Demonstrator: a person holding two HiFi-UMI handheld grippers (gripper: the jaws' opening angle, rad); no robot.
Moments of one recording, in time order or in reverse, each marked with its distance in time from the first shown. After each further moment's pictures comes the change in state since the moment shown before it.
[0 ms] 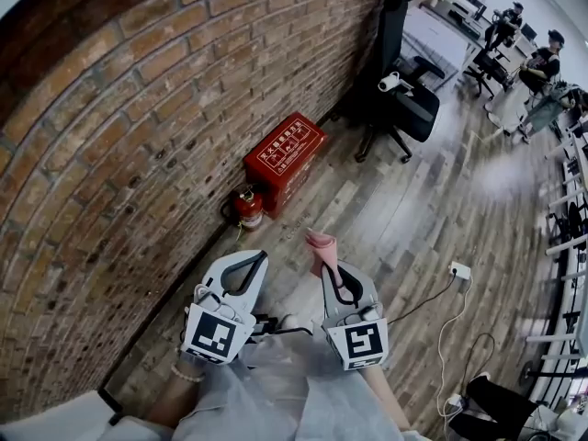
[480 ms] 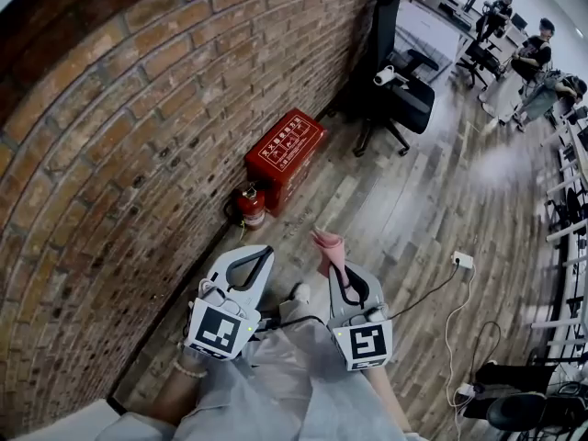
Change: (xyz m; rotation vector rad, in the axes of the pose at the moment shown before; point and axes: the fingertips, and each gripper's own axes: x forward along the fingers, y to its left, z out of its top) left arm -0.014 0.003 -0.007 0.030 -0.029 -0.061; right arm -0.010 0.021 -0.006 -0.013 0.006 -0.081
